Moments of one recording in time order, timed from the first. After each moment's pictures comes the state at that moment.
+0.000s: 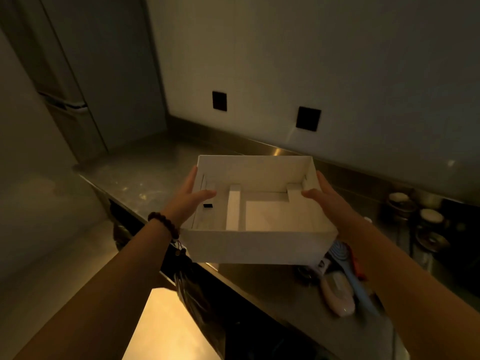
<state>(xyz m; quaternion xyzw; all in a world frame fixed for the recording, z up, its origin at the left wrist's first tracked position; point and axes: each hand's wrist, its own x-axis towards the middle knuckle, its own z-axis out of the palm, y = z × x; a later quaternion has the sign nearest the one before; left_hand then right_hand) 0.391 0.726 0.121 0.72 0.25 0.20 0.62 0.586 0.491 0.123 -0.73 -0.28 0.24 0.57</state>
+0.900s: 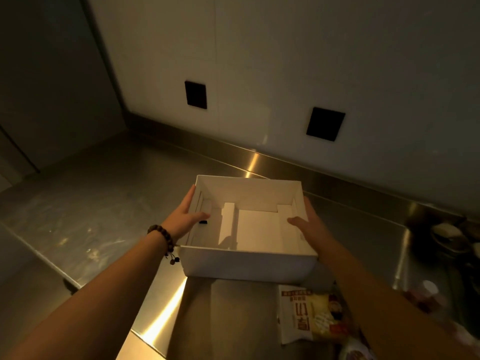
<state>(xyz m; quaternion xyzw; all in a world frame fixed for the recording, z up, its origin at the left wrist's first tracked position) 0.580 0.921 0.042 0.73 0.31 0.05 0.60 0.730 0.671 0.032 -0.76 -0.18 0.25 0.57</state>
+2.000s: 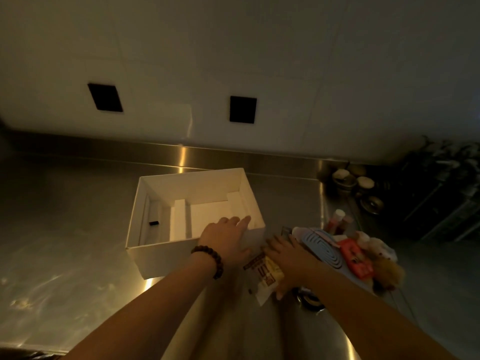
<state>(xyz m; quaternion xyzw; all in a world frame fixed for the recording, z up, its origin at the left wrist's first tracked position) 0.591 0.772 0.031 0.99 -0.08 -0.04 0.06 0.636 0.566 -0.022 -0.91 -0.36 0.20 -0.10</state>
